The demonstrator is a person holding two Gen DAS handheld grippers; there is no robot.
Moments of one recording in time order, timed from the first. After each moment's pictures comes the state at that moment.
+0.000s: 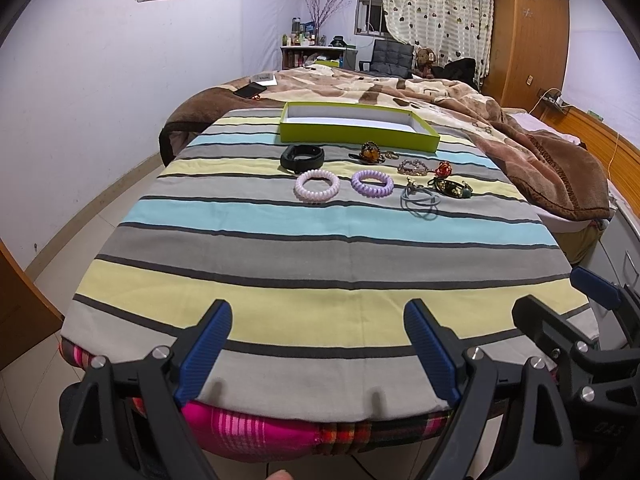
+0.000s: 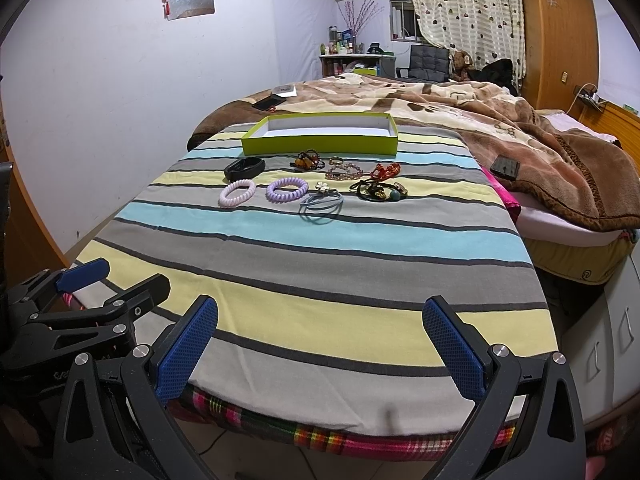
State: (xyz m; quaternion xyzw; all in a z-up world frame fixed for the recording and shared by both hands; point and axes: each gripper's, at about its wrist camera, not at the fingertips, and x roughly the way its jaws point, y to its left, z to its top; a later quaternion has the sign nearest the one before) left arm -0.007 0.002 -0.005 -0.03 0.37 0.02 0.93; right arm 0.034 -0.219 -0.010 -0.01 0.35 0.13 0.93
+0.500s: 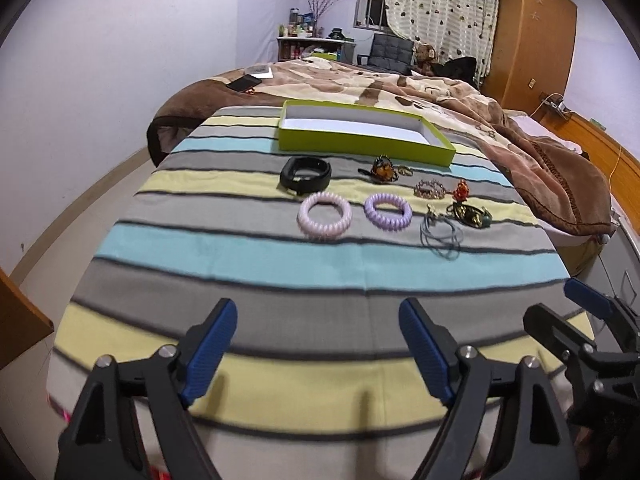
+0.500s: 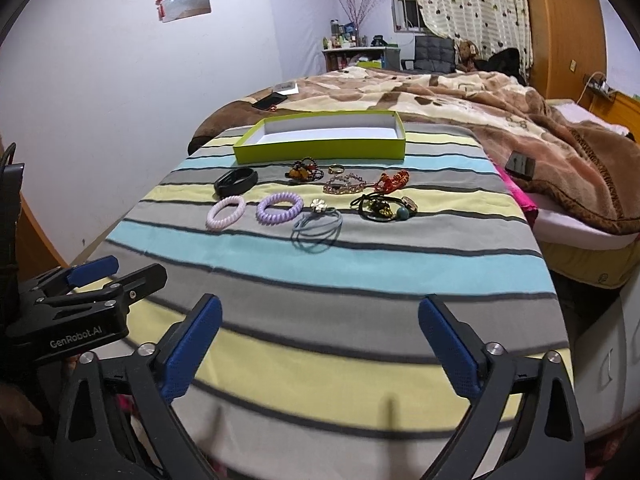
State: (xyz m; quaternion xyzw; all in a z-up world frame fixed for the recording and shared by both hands) left arm 0.061 0.021 0.000 -0.05 0.39 0.00 0.92; right arm 0.090 -0.224 -0.009 0.01 0.36 0.15 0.92
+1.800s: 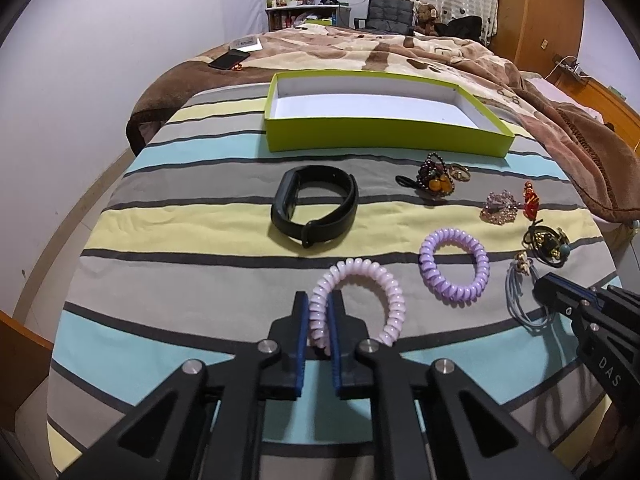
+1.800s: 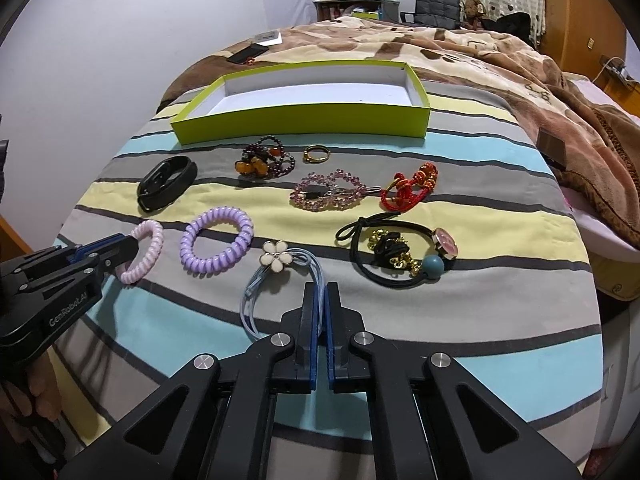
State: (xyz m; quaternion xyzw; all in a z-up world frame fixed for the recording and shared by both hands) left arm 0.178 0.025 -0.032 0.00 0.45 0.00 0.89; right arm 0.211 -0.204 -0.046 0.00 0.45 0.13 0.88
